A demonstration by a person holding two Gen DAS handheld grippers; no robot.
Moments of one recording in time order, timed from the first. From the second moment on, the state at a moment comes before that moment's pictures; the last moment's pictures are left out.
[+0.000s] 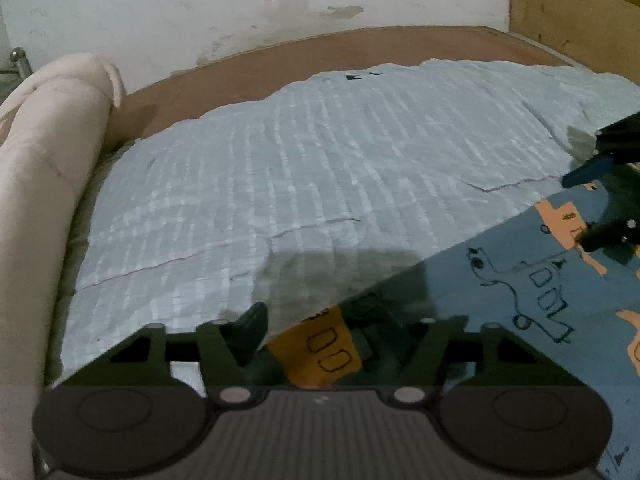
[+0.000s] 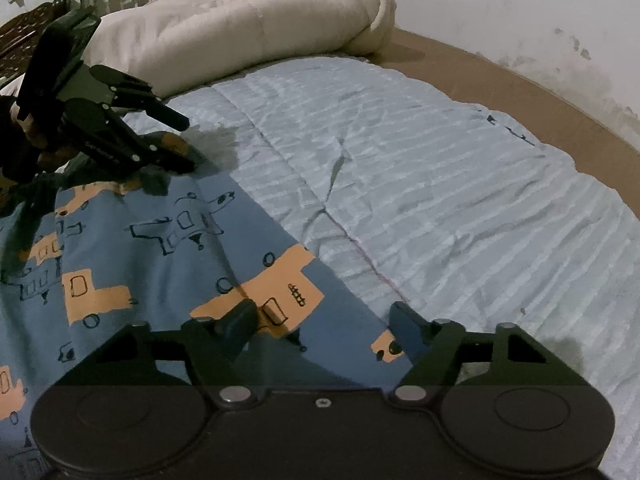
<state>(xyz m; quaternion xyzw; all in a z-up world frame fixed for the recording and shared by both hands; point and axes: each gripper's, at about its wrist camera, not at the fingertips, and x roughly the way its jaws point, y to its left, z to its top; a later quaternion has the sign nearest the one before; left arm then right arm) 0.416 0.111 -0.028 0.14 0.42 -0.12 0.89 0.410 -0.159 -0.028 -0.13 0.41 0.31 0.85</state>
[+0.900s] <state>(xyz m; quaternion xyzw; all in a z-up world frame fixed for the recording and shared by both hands) 0.375 0.099 -0.015 0.18 0.39 -0.10 0.90 0.386 -0.125 -0.004 -0.22 0.37 0.28 0.86</state>
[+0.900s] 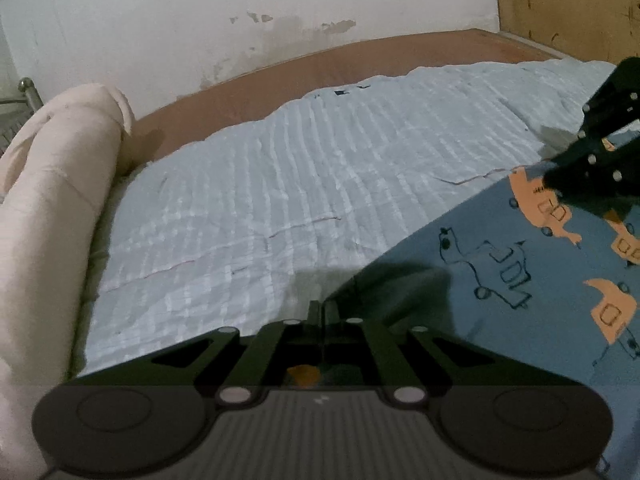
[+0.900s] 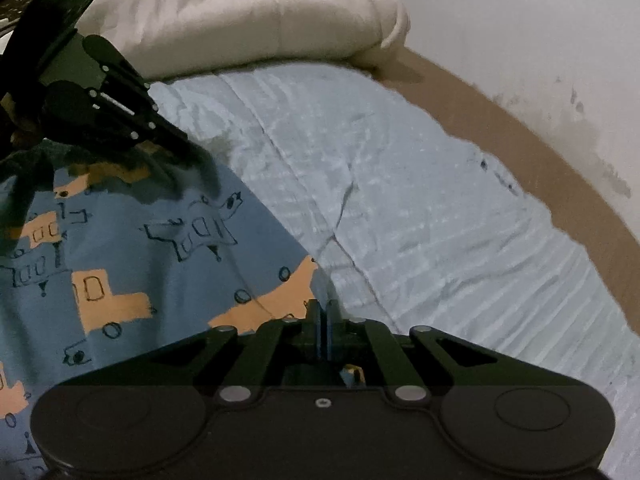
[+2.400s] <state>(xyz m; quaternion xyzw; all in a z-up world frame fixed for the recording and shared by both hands) 0.418 0.186 -0.006 0.07 0.39 -0.06 0.92 0.463 -0.105 -0.019 -0.17 0.38 0.25 0.87</state>
